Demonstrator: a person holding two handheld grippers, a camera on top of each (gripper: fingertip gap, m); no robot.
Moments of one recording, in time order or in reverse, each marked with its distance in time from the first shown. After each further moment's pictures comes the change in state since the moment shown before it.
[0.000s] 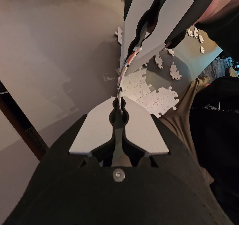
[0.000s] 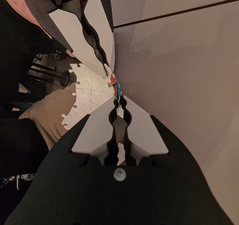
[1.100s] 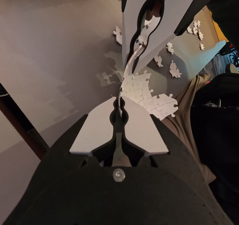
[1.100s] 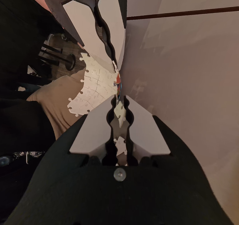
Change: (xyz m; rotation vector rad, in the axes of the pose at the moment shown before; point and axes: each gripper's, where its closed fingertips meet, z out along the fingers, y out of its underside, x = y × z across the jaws) left arm 0.001 0.000 -0.001 -0.007 0.007 0.024; right arm -0.008 0.001 -0.008 -0.108 -0.079 -0.078
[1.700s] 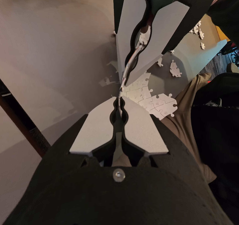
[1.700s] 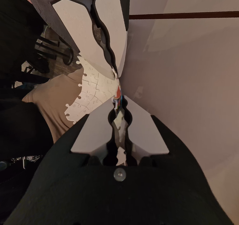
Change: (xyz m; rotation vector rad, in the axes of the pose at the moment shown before) left arm 0.000 0.000 -0.002 -0.002 -0.005 0.004; right arm -0.001 -0.006 0.021 -0.054 0.001 -0.011
